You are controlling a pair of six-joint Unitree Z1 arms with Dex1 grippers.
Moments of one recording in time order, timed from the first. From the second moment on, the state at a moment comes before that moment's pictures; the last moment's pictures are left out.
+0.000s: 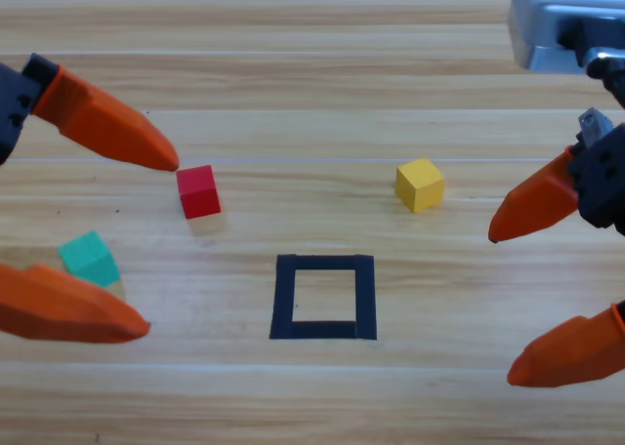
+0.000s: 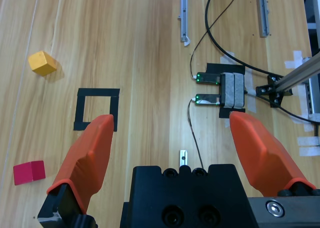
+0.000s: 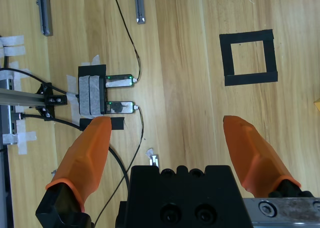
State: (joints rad) arm 0 -0.88 1.23 -1.23 0.78 -0.37 0.44; arm 1 1.02 1.52 -1.33 0.86 0.32 -0.36
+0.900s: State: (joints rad) arm 0 -0.89 1.23 -1.16 0.71 -0.03 0.08; arm 1 1.00 1.71 -1.45 0.75 -0.24 0.19
